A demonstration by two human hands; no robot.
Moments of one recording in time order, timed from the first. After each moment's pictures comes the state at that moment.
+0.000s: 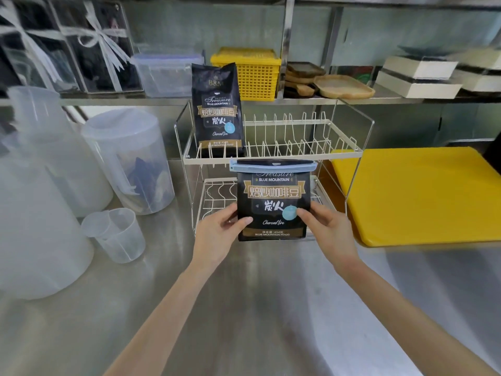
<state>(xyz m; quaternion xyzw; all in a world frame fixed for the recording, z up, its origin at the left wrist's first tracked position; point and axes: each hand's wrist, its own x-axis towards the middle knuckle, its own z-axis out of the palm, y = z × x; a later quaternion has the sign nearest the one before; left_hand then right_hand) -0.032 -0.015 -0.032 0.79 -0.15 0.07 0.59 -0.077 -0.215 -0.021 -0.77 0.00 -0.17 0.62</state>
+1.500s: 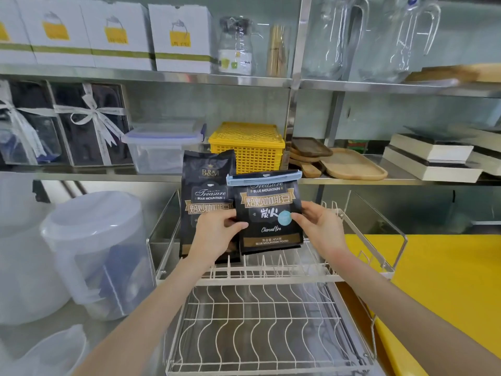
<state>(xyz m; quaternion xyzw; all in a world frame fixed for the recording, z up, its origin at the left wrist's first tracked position) 0.176 -0.060 0.070 0.87 -0.17 0.18 0.43 0.145 -0.259 0.070 -0.81 -0.01 -0.20 0.54</state>
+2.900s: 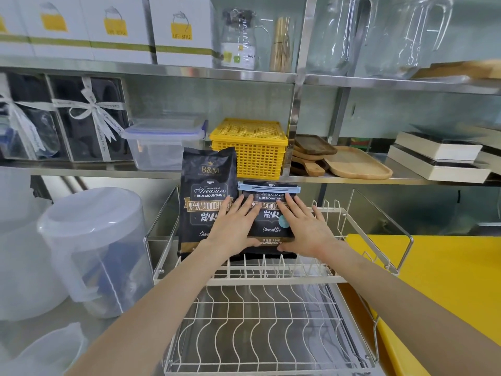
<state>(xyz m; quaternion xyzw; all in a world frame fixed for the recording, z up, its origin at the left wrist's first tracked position) 0.212 -0.086 0.056 0.96 -0.27 0.11 0.00 0.187 -0.259 0.055 -0.99 -0.08 -0.07 0.02</state>
